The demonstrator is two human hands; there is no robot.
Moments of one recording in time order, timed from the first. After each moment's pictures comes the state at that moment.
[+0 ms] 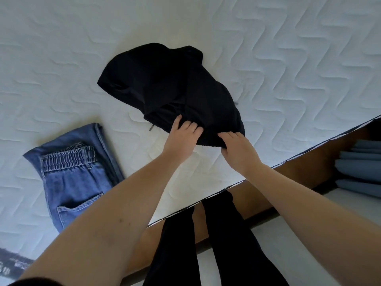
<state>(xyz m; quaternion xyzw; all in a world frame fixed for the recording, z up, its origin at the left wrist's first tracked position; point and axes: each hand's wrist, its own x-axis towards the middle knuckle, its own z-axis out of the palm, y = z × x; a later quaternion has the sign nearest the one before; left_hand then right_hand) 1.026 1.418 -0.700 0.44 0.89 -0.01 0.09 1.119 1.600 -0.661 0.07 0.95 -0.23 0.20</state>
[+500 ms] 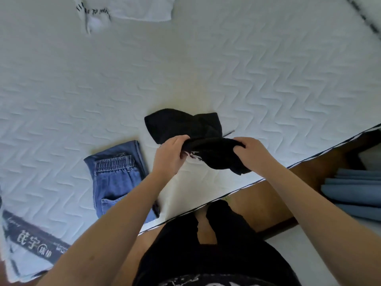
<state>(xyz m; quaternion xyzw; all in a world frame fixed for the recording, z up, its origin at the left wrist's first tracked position) 1.040 1.349 -0.501 0.24 0.94 0.23 0.07 1.108 1.594 -0.429 0.21 0.84 -0.46 0.21</state>
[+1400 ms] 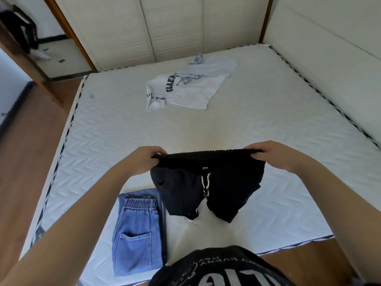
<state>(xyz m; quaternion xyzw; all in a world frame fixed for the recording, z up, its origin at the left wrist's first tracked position) 0.965 1.250 -0.262 0.11 0.95 0.23 0.20 1.019 1.647 -0.249 -0.01 0.88 -0.42 0.22</state>
